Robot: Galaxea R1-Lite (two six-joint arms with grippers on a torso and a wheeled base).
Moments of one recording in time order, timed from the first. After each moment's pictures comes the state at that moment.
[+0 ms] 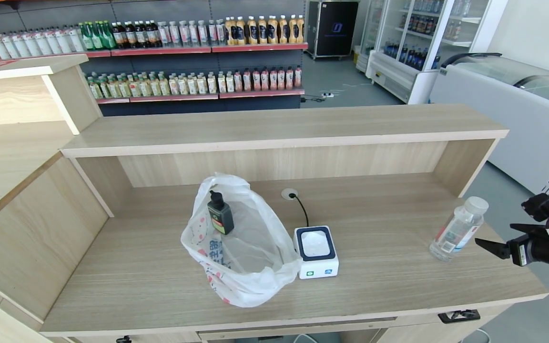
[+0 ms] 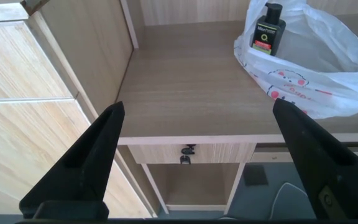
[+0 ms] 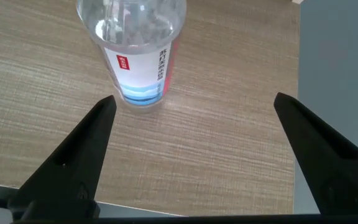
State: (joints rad) left arm 0.00 0.00 0.00 0.04 0.08 0.06; right arm -0.51 1.99 -0.66 -0.80 0.57 -0.59
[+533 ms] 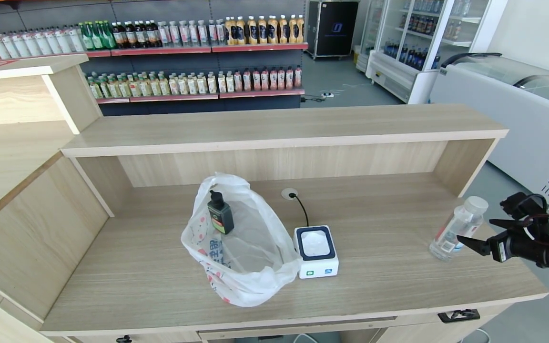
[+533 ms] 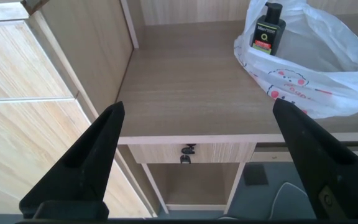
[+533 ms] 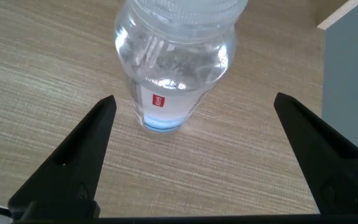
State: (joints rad) left arm 0.00 0.00 0.00 0.03 0.08 0.06; right arm -0.44 2.06 -0.68 -0.89 0.57 -0.58
